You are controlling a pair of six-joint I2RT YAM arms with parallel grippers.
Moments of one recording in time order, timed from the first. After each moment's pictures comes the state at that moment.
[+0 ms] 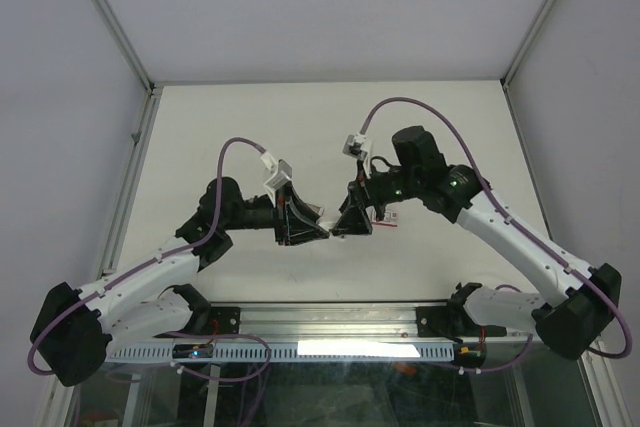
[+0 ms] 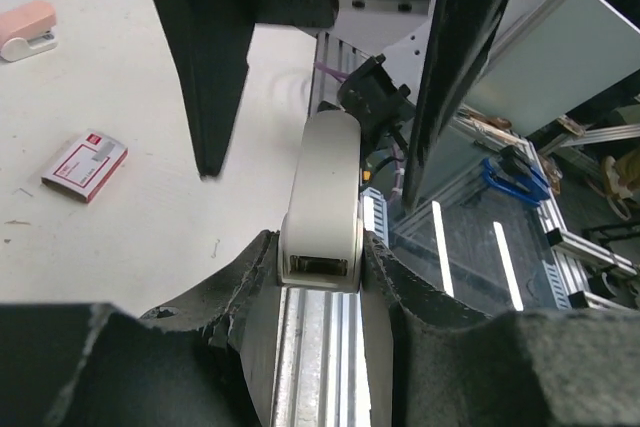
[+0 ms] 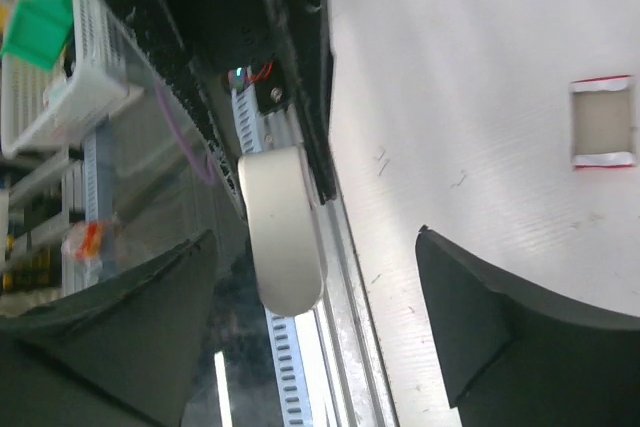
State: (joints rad) left arm -0.71 0.97 0.55 0.41 0.83 -0.49; right arm 0.71 1.20 1.11 -0.64 -0.84 0.02
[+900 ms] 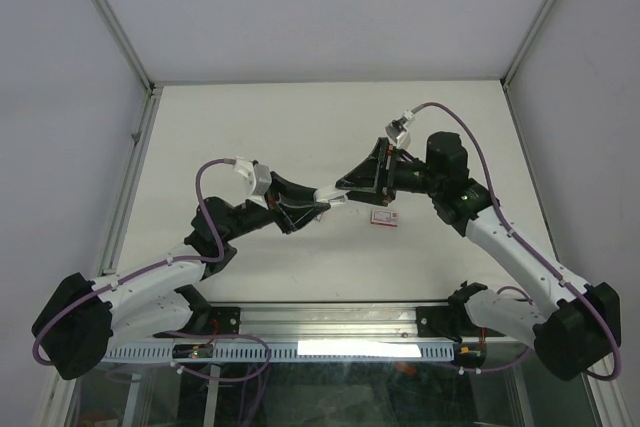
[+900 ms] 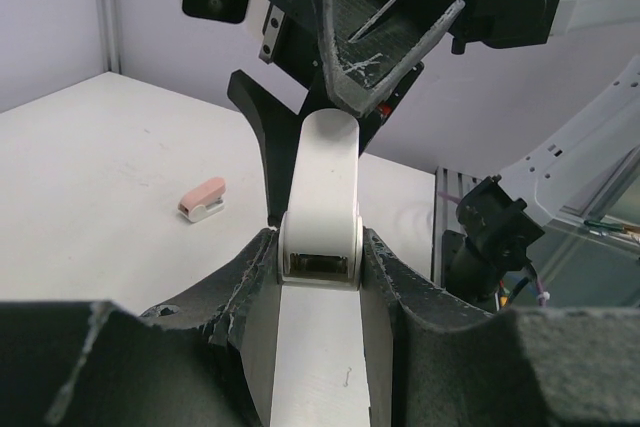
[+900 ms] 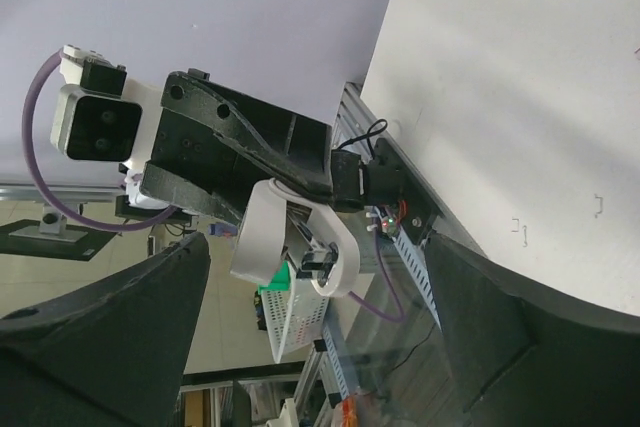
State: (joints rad) left arm -0.75 1.00 0.40 0.92 0.48 -0.36; right arm 0.49 1.06 0.82 -0.05 -0.81 1.03
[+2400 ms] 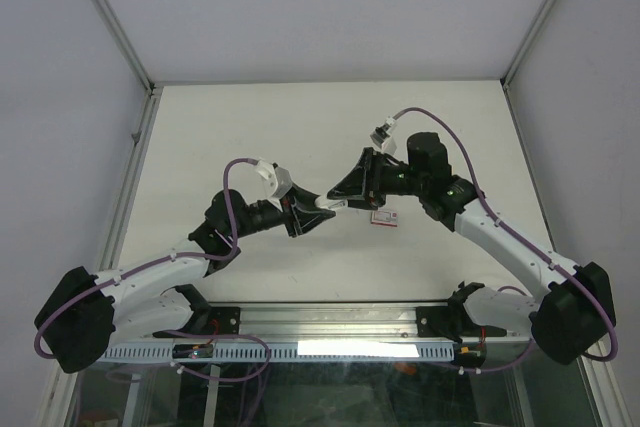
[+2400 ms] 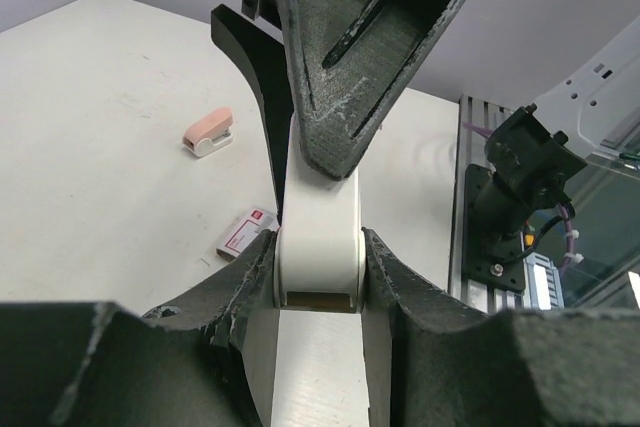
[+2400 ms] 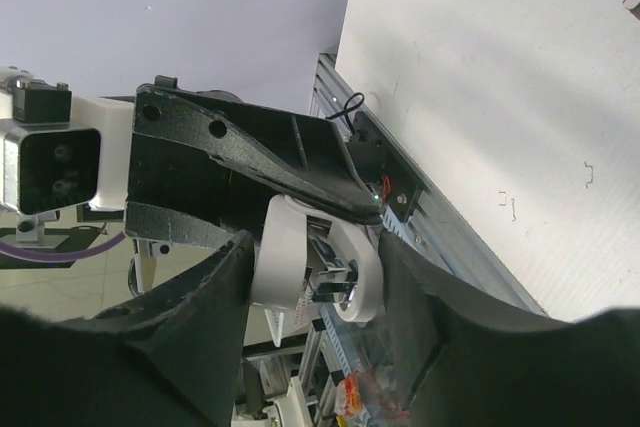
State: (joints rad) left arm -0.77 1.04 0.44 0.72 0.49 -0.24; right arm 0.57 1.15 0.85 -0.11 -0.76 1.03
